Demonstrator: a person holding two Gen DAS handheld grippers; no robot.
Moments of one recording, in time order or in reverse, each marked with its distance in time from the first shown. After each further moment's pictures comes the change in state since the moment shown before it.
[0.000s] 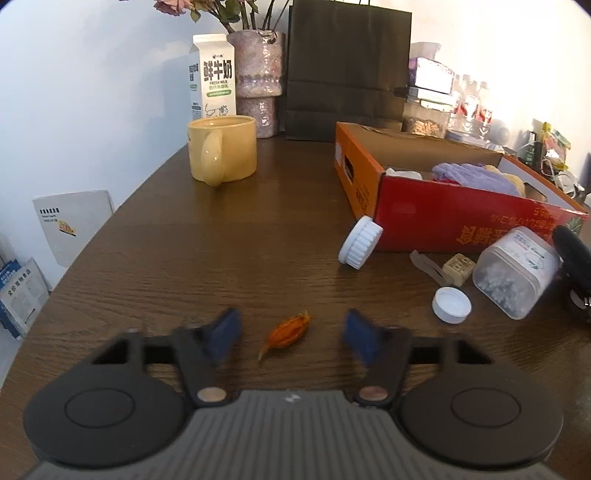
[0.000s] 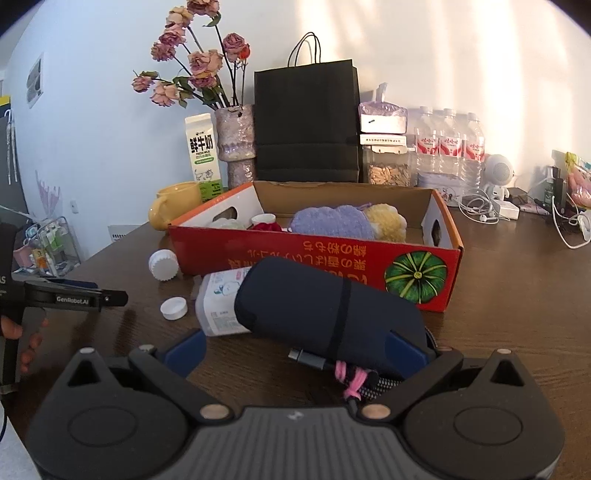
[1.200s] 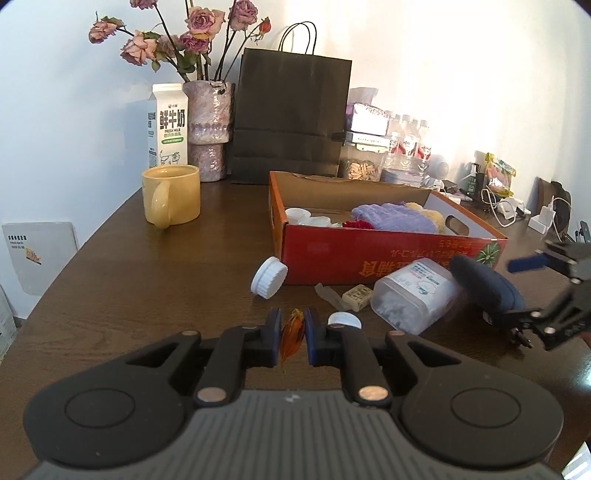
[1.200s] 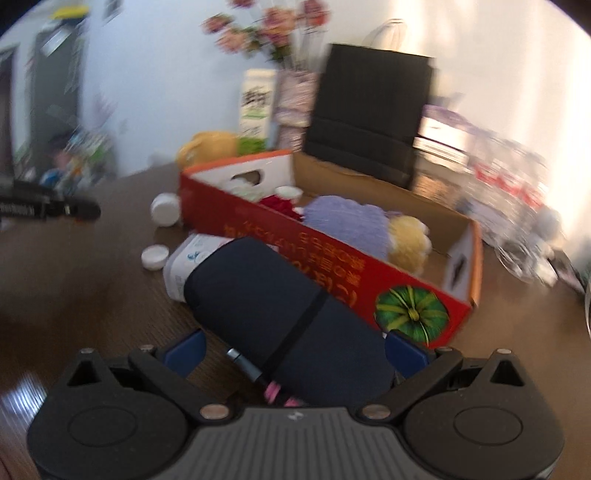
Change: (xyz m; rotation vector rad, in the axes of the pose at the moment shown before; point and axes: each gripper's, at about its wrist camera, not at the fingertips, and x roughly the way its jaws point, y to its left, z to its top) left arm -0.062 -0.036 -0.001 0.009 -0.116 -0.143; right arm 0.038 -0.031 0.025 -0.366 0.109 0.114
